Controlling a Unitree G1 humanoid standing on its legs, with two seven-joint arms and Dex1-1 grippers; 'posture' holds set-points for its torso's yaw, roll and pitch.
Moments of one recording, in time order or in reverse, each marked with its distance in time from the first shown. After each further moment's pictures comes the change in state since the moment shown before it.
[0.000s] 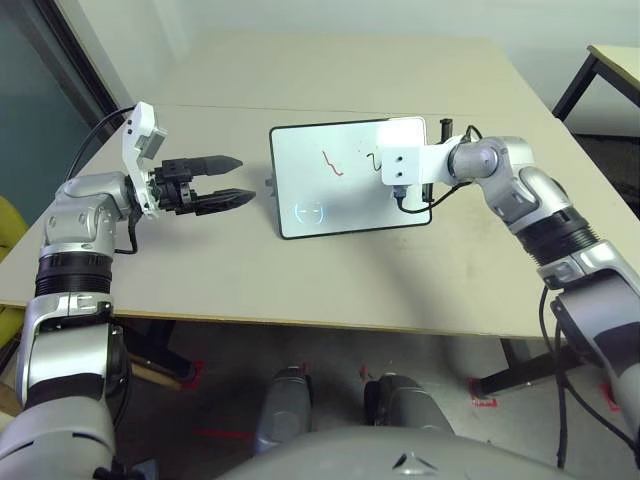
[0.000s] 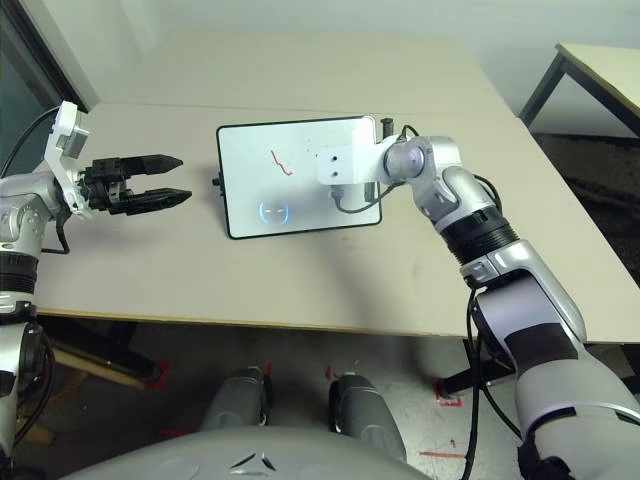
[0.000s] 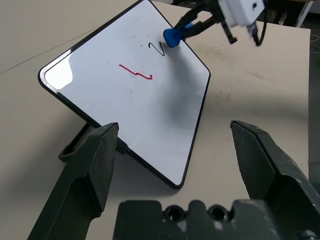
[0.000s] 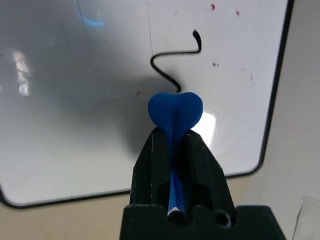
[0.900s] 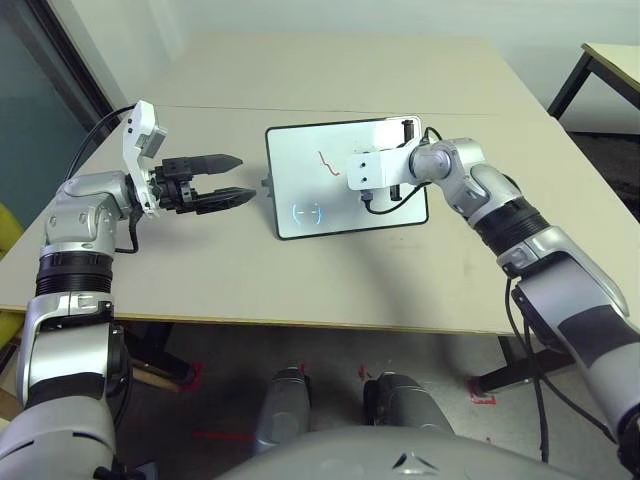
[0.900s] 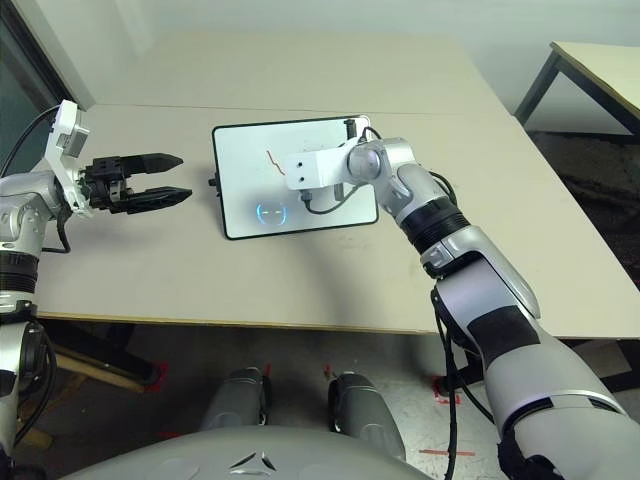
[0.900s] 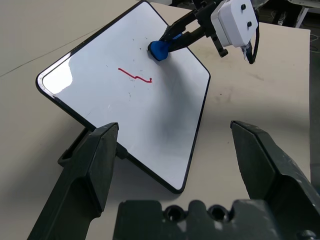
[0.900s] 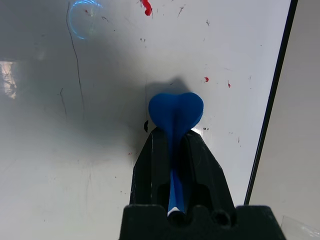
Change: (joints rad) left arm 0.000 -0.003 0.000 -0.003 0.000 -0.001 0.008; right arm -0.064 0.095 0.041 0.088 -0.058 -0.054 -0.040
